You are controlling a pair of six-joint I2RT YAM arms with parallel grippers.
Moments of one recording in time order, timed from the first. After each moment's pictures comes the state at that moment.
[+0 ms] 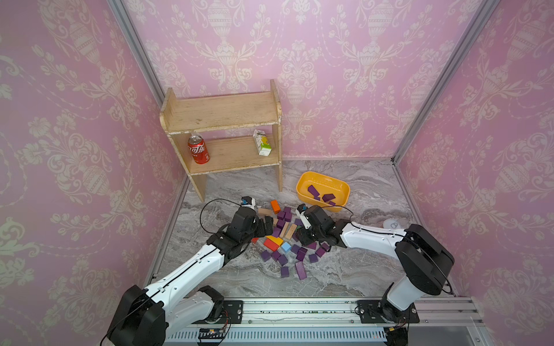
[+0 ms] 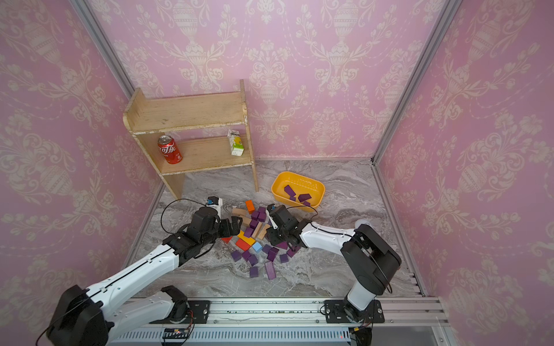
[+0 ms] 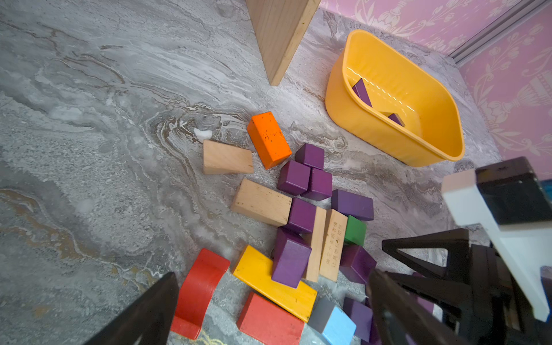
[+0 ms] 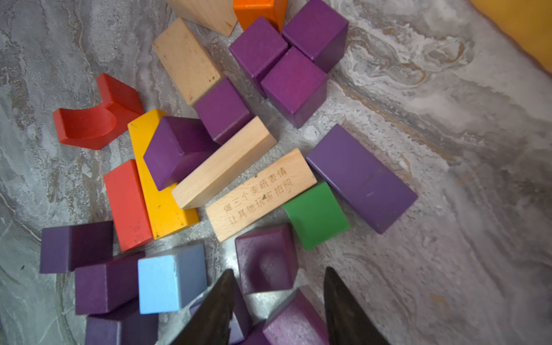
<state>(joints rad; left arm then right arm) -0.53 1.07 0.62 -0.23 -0.09 -0.57 0.76 1.65 0.90 -0.18 -0.03 0.32</state>
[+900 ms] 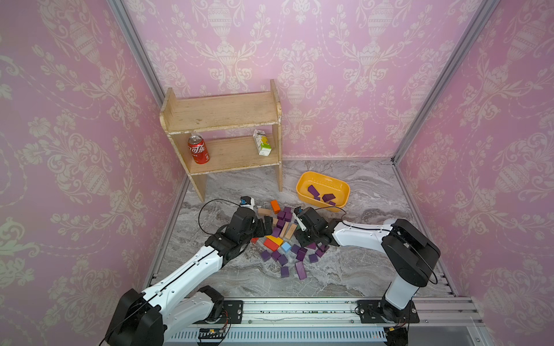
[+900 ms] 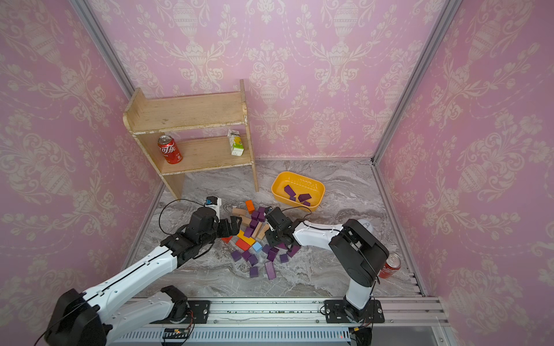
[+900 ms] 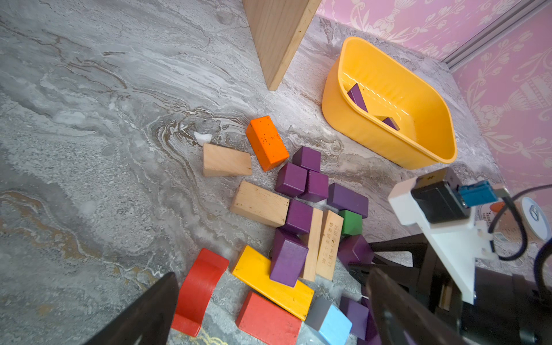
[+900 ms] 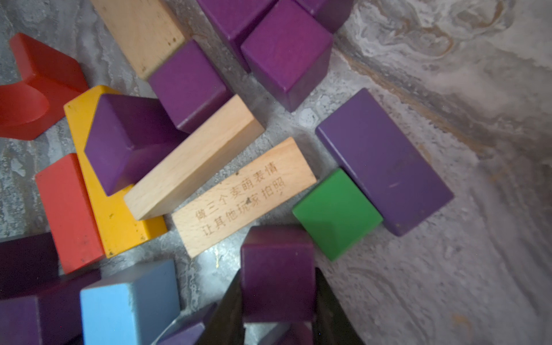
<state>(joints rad) -0.53 1.05 0.62 -0.23 -0.09 -0.57 0.78 1.74 0.95 -0.22 0.03 0.32</state>
